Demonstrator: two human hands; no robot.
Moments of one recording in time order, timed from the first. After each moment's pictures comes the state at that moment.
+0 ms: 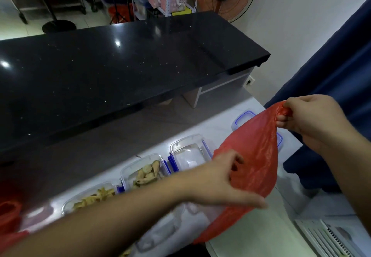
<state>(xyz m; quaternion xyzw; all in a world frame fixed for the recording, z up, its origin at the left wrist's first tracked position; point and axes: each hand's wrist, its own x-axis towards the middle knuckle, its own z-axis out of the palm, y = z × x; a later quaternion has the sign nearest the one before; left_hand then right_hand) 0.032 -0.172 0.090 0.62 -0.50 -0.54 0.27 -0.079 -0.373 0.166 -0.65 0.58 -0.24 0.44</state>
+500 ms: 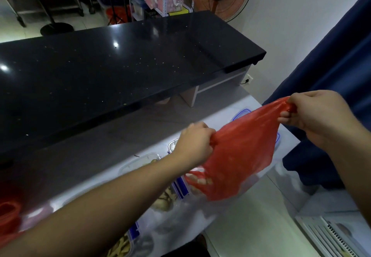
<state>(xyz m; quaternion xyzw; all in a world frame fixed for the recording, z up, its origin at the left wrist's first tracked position) 0.066 -0.229 0.029 0.79 -0.54 -0.16 0.24 -0.091 -0.371 0.179 -0.64 0.57 -0.26 0.45</state>
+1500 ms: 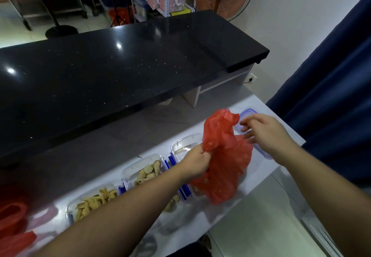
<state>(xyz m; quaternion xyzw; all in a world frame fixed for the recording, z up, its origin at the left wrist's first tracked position) 0.050 -0.221 -0.030 0.69 -0.27 -0.49 0.46 -0.075 -0.362 0.086 -0.70 0.50 -0.11 0.50</state>
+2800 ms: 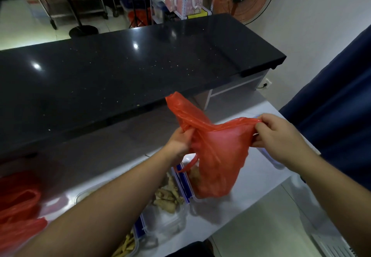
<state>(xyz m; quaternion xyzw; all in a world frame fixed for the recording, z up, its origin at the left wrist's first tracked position) 0.109 -0.220 -0.008 0.63 -0.09 -0.46 0.62 -0.072 -0.361 0.104 -0.80 0.43 -0.10 0.42</state>
